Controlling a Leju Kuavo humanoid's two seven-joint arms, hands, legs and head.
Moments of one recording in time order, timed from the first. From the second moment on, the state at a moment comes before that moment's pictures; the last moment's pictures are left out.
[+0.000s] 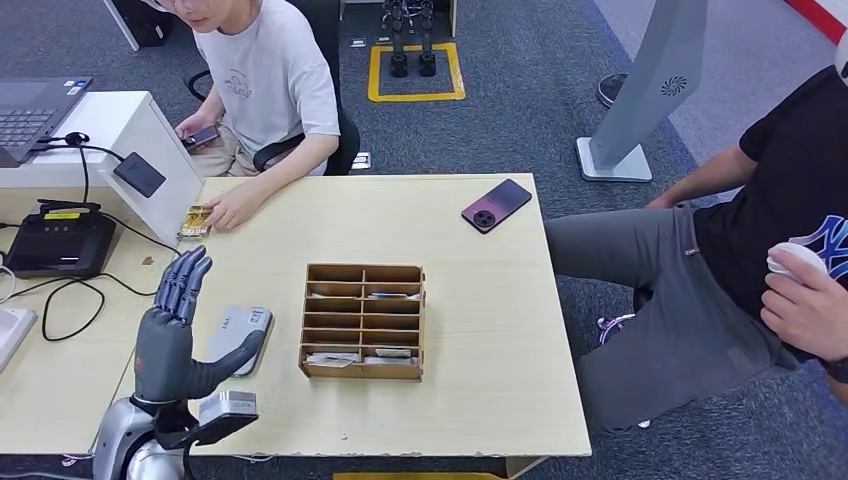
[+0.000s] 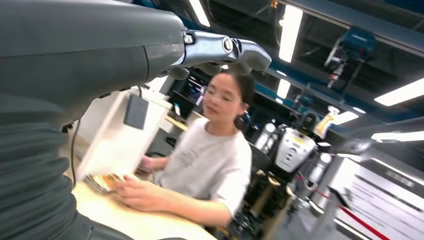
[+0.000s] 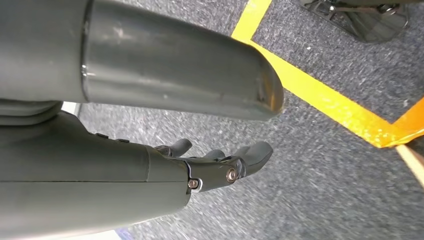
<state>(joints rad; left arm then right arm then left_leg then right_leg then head) 0.09 -0.01 -0.09 -1.76 -0.87 0.34 -0.61 -0.03 0.04 -0.81 -0.21 1.44 -0.13 -0.18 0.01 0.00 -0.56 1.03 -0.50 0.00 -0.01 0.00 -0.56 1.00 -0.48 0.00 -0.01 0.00</state>
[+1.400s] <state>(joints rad) 0.09 0.06 -0.47 -1.56 -1.27 0.45 -0.32 -0.04 0.04 -0.89 -0.21 1.50 -0.12 -0.19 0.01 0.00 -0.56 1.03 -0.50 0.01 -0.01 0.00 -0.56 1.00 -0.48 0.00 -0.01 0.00</state>
